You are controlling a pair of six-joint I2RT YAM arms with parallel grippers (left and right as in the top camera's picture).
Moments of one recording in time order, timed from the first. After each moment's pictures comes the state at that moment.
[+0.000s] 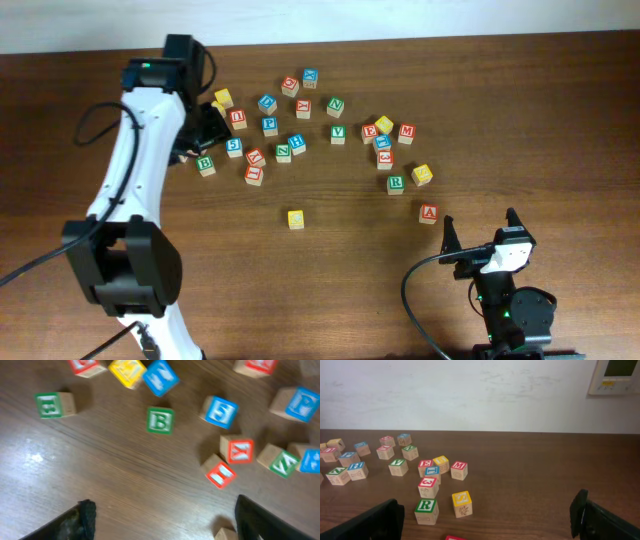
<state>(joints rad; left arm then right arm) -0.06 2.00 1.91 -1.35 -0.12 -0.53 -0.02 0.01 0.01 -0.07 -0.07 0.02</state>
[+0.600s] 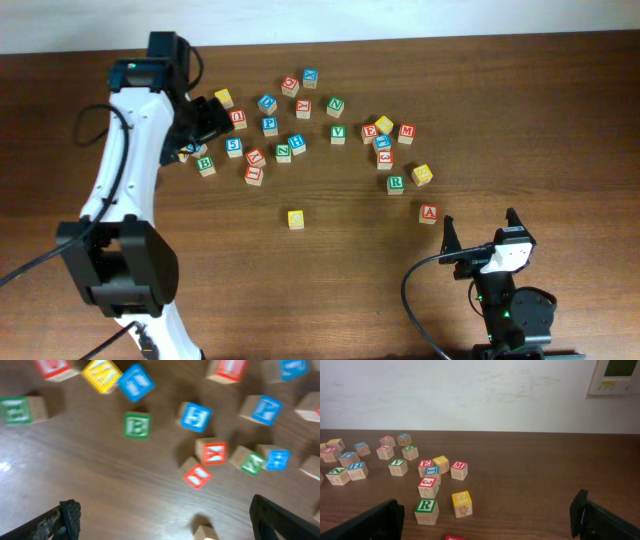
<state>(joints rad) -0.05 2.00 1.91 -1.29 0.00 -0.52 -0.02 0.01 0.01 -0.07 -0.07 0.02</state>
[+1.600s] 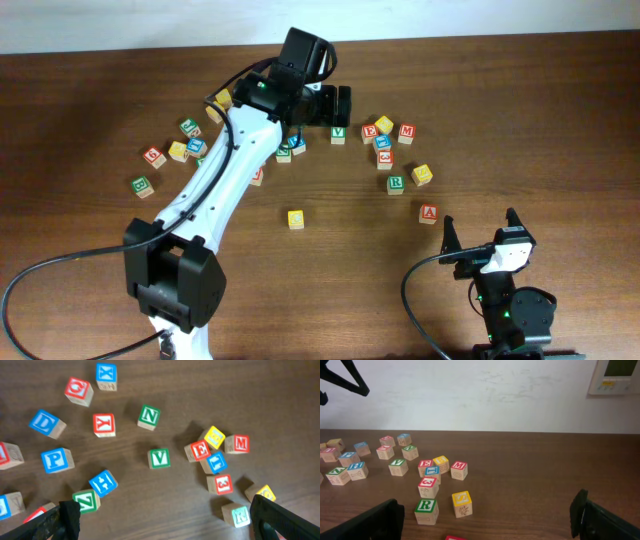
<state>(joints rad) -0.46 2.00 1.91 -0.86 0.01 -0.31 -0.02 0.01 0.01 -0.07 -0.07 0.02</state>
